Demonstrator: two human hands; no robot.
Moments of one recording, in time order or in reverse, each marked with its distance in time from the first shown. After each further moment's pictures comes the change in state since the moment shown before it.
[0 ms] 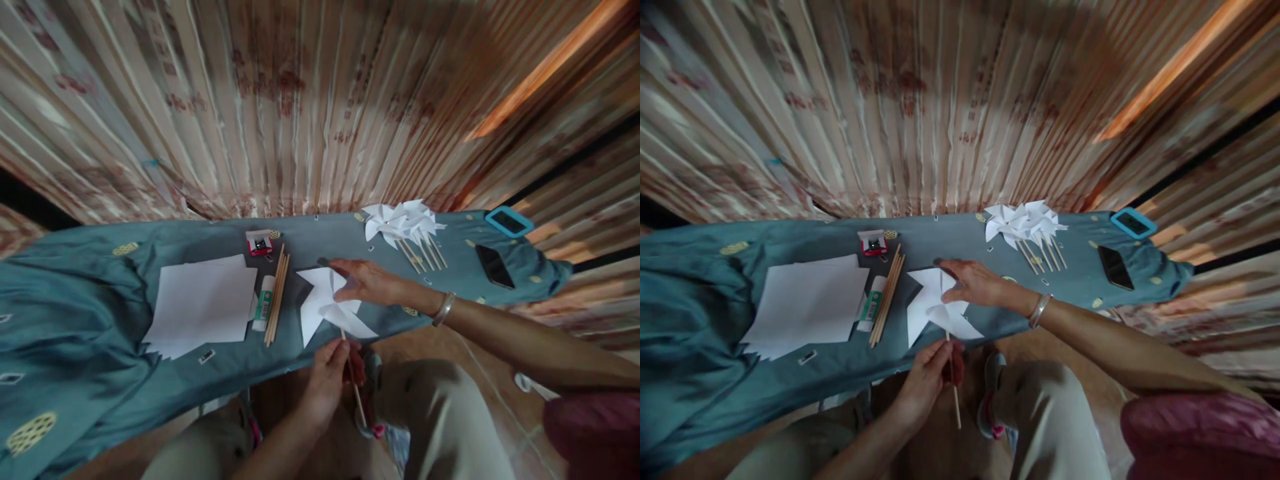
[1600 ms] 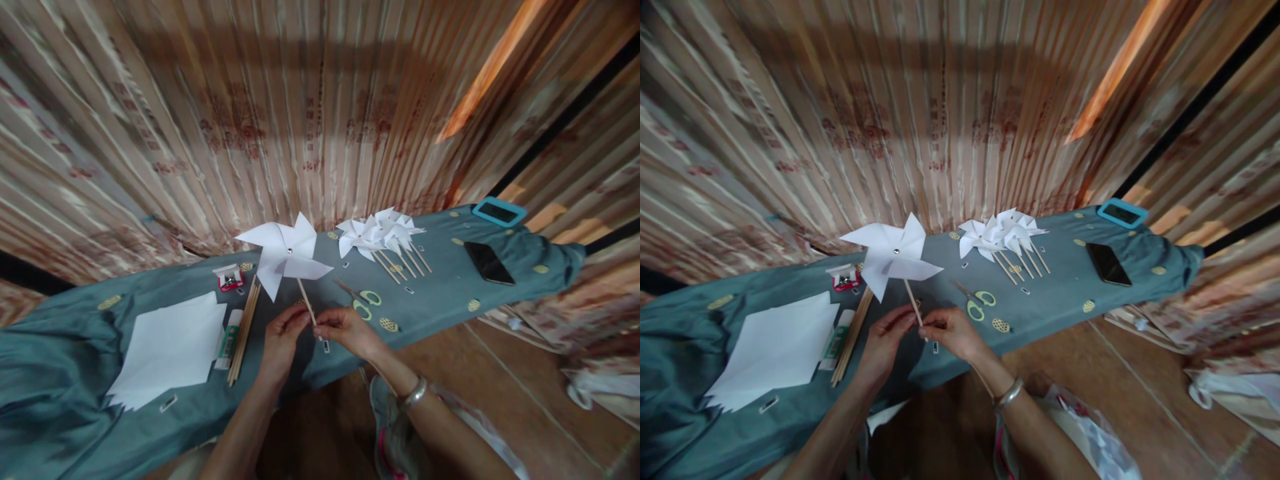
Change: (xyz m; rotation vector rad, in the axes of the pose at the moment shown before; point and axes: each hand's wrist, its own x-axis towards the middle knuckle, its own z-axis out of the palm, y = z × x) left_hand 0.063 0.063 0.012 0.414 0.273 0.489; right_hand -0.037 0.021 0.073 1.078 0.312 0.071
